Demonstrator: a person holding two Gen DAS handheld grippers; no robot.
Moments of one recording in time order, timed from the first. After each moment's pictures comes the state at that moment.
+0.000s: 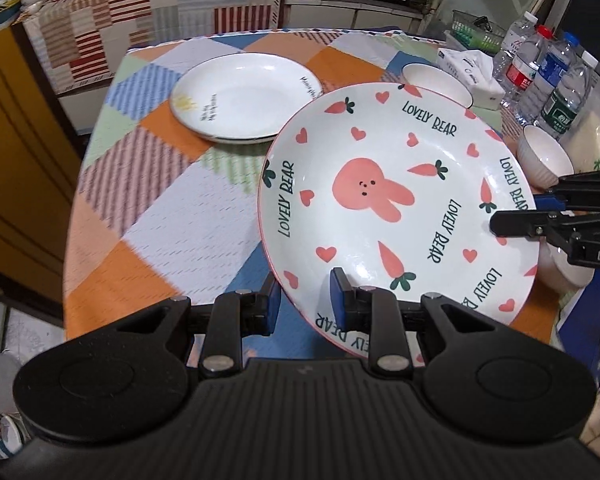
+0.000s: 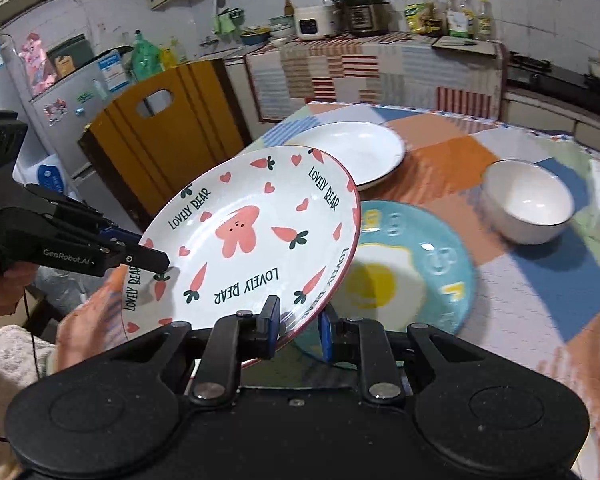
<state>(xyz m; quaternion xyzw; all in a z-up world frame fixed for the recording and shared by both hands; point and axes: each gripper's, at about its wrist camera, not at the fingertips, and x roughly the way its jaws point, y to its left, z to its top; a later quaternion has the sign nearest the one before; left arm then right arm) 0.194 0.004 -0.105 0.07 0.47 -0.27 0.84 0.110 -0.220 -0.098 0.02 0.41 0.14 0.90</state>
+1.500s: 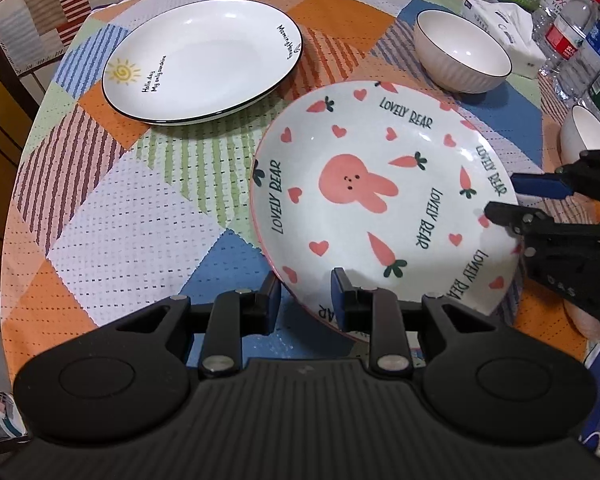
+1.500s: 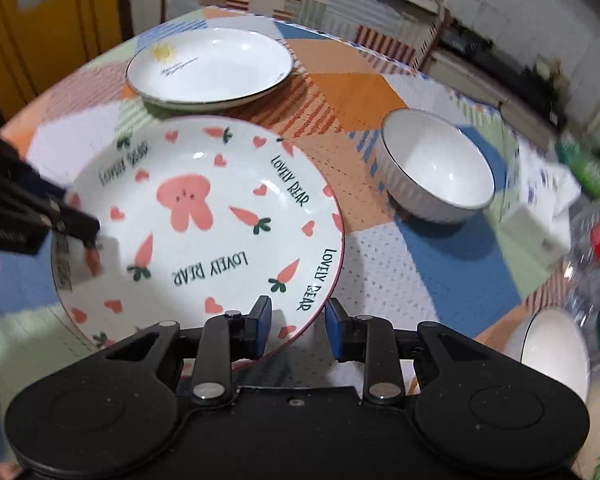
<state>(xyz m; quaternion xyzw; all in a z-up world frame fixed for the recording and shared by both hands) 0.247 -0.077 -0.158 0.09 0.54 -0.24 0.80 0.185 -0.217 -0.167 -0.15 0.51 0.00 0.85</state>
